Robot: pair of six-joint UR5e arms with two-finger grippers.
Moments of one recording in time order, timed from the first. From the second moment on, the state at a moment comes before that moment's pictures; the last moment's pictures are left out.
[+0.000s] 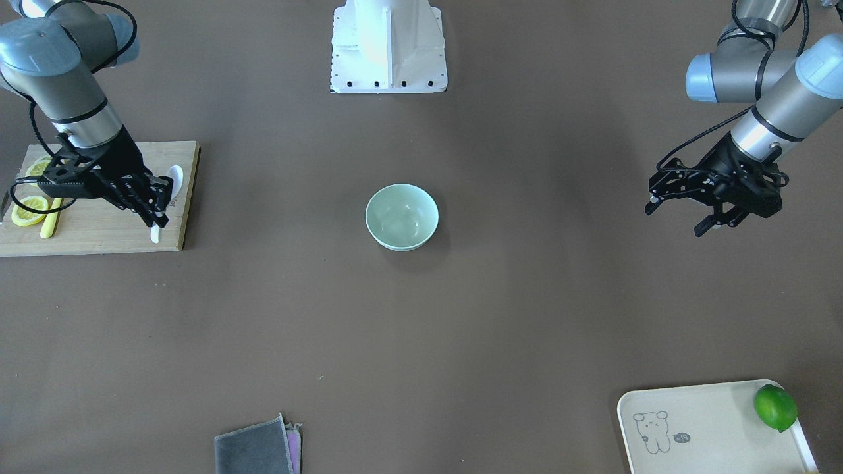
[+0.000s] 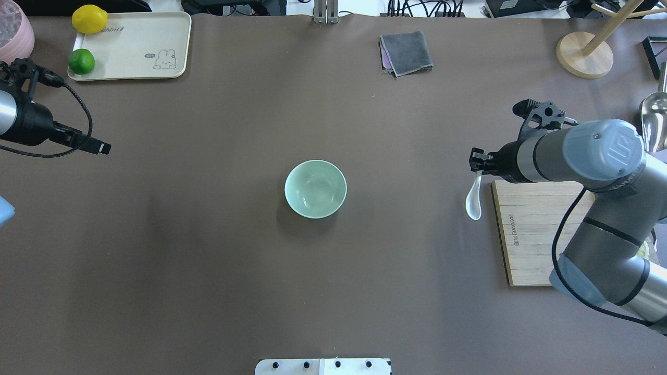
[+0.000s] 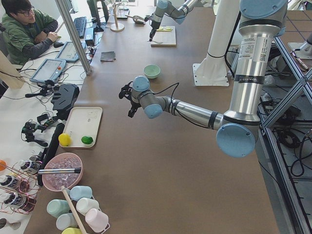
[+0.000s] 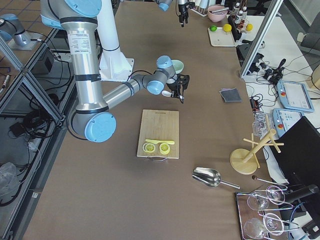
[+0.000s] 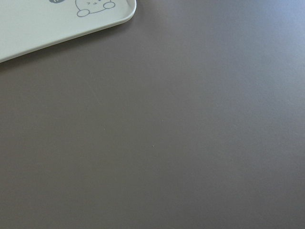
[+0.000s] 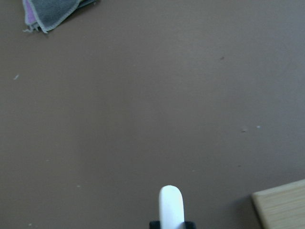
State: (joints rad) left arm -1.02 -1.67 -1.69 -2.25 -2.20 -0.57; right arm 0.67 -1.39 1.88 -1.13 1.76 1.45
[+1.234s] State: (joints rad) left arm -1.02 -1.67 -1.67 -2.26 -2.20 -0.57; right arm 0.37 -0.82 1.62 -1.50 1.27 2.00
